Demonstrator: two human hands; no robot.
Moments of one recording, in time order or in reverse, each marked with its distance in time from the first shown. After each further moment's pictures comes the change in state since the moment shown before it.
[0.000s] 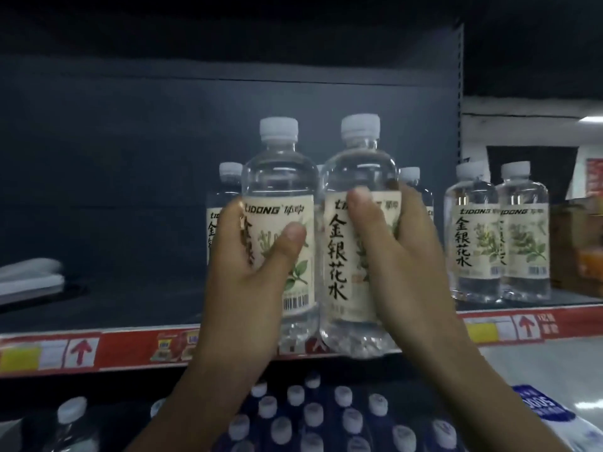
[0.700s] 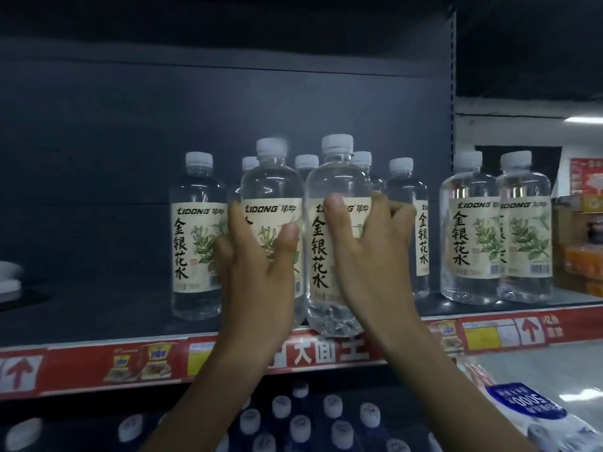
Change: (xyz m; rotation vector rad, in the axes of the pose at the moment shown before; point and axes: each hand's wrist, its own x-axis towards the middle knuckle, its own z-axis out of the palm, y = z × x) left_hand 0.029 -0.067 0.020 0.468 0.080 -0.029; right_hand 0.036 0.074 0.013 -0.411 0.134 0.013
